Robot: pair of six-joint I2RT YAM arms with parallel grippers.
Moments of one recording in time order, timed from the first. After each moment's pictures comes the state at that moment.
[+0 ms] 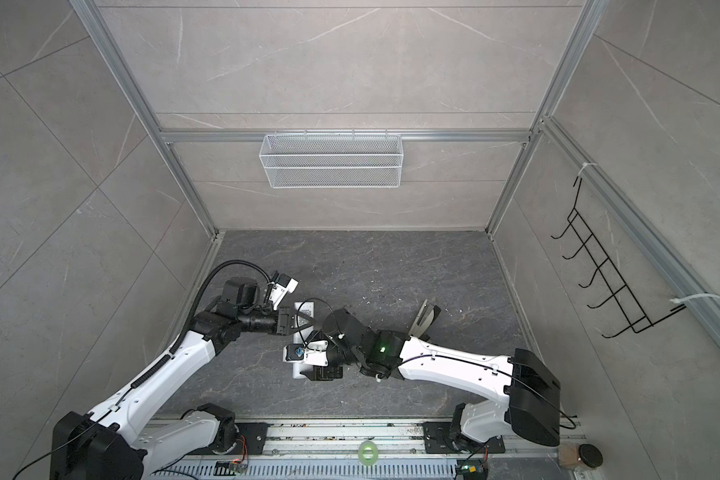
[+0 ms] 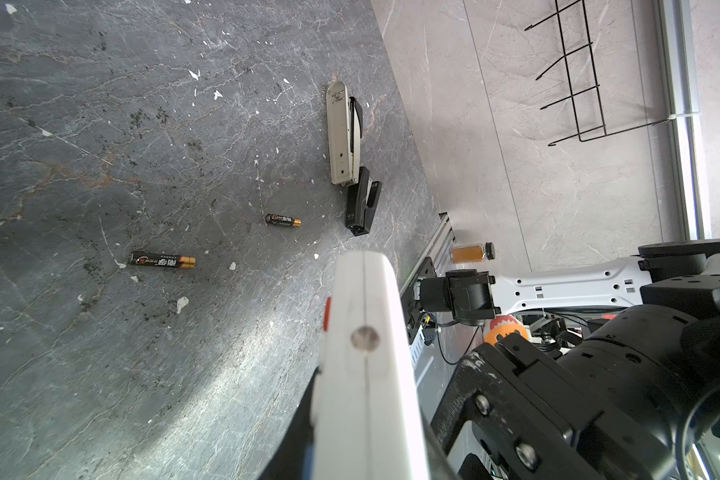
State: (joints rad) left arm -0.37 1.10 0.81 -0.46 0.88 -0.42; right arm 1.14 1.40 1.02 -0.24 -0.24 -0.52
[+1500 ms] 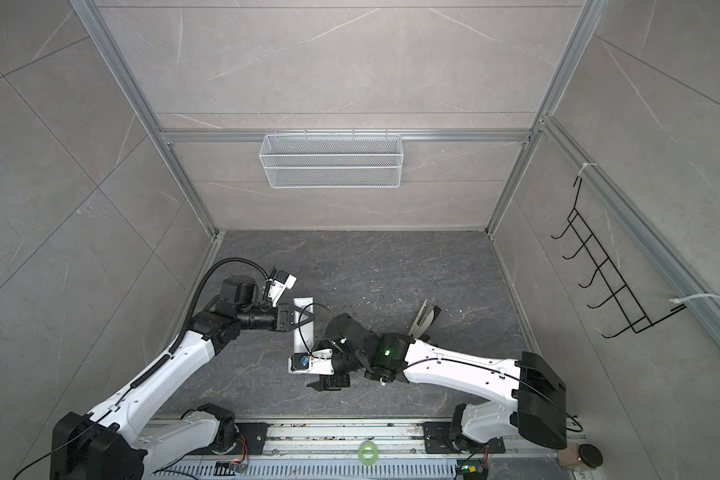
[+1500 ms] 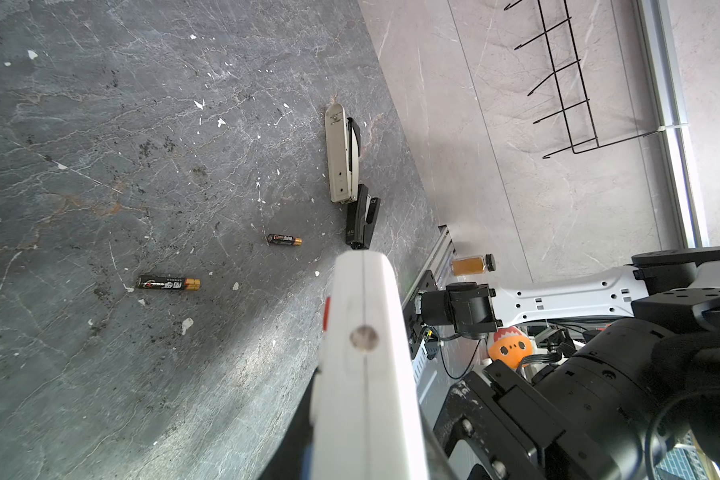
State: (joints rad) left arm -0.36 1.10 0.81 -0.41 0.87 -0.42; right arm 1.15 1.35 1.00 -0.34 -0.29 -0.52
